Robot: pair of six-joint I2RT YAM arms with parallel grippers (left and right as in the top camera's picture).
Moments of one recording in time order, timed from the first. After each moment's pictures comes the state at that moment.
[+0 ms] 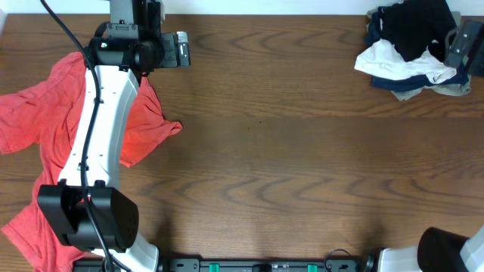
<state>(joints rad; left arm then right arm) -0.05 1.78 1.73 -0.84 0.10 -0.12 -0.26 1.61 2.36 -1.46 -0.11 0.03</state>
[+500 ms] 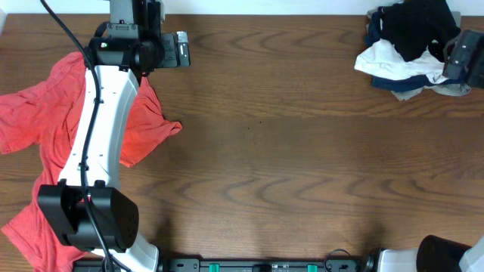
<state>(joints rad) -0.05 1.78 1.73 -0.84 0.10 -0.12 -0.24 1.57 2.34 -1.49 -0.10 0.03</state>
